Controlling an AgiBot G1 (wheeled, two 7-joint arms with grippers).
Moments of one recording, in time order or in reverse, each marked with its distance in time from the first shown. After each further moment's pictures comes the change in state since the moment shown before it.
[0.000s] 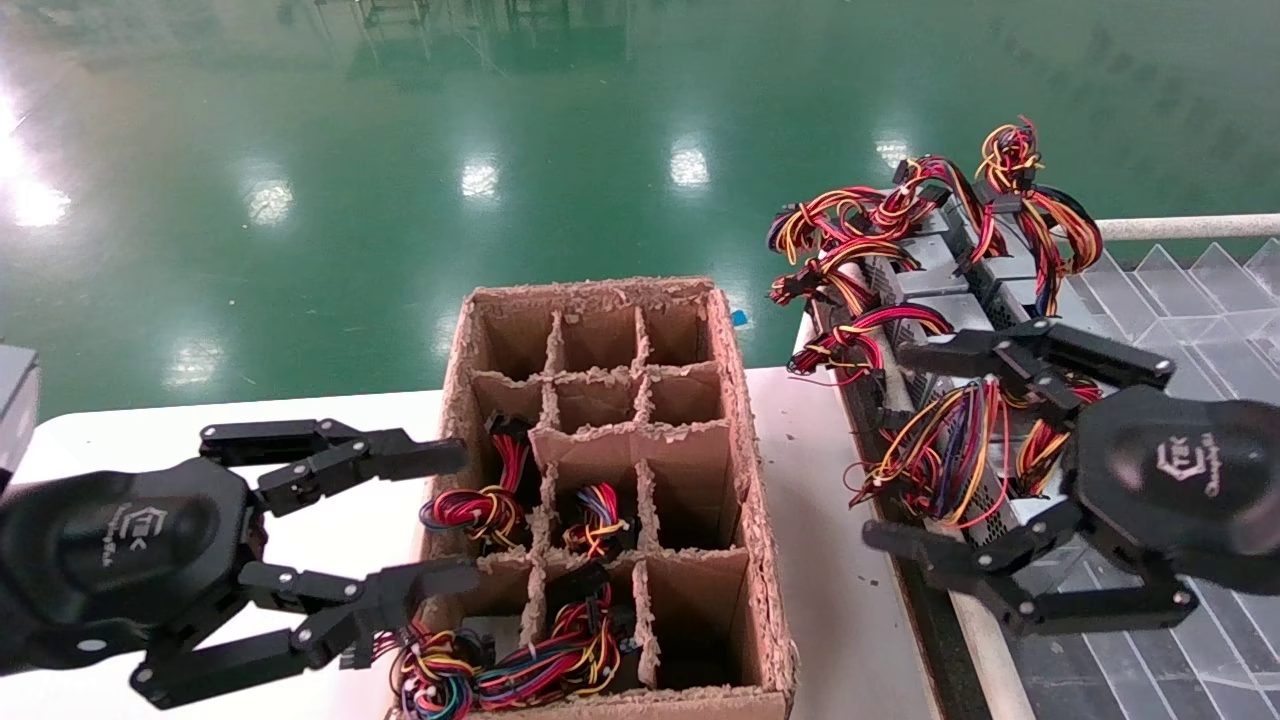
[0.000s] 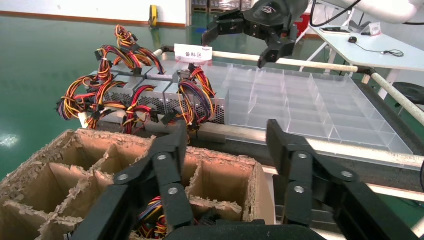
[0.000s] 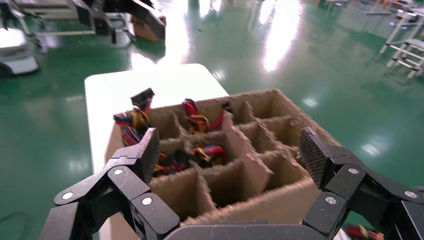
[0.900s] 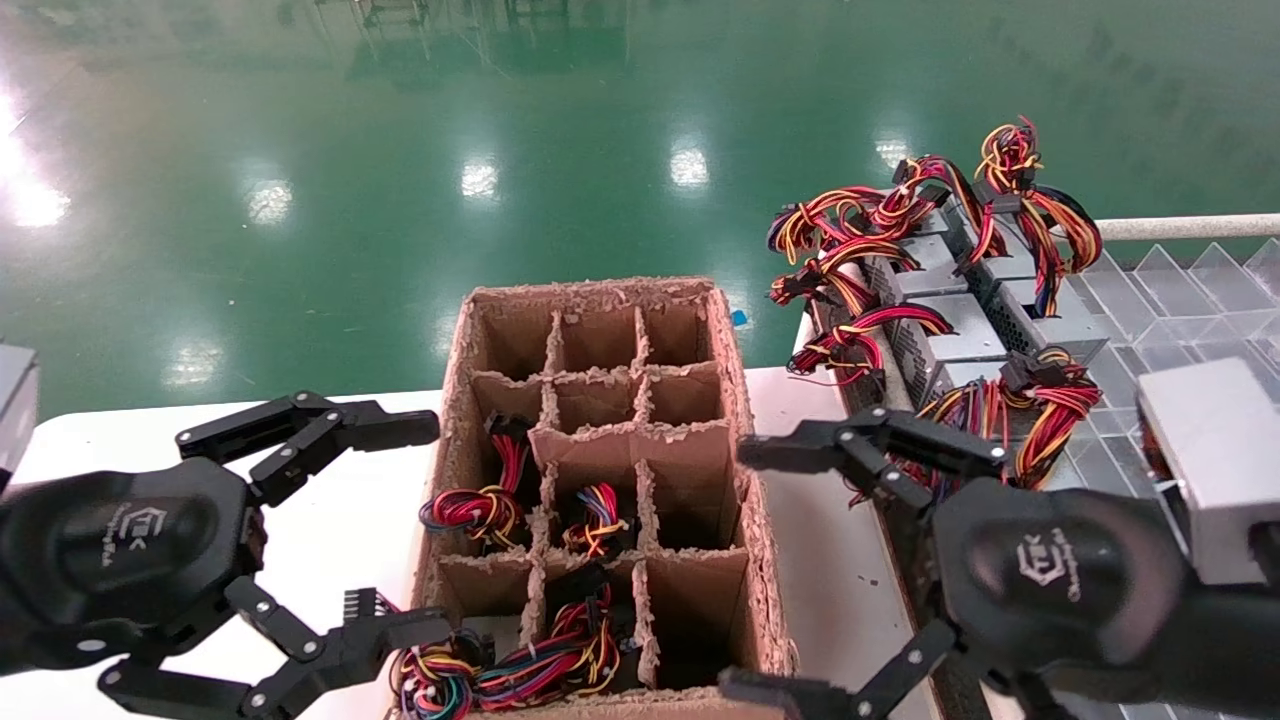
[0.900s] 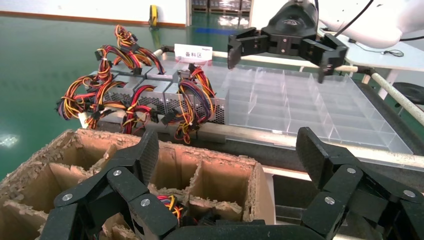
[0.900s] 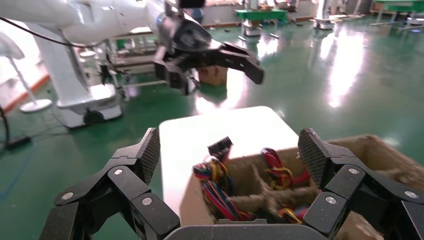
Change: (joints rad) left arm 0.000 0.000 0.000 0.000 0.000 0.000 0.000; right arm -0.048 -0.211 0.054 -0.015 0.004 -0.140 0.068
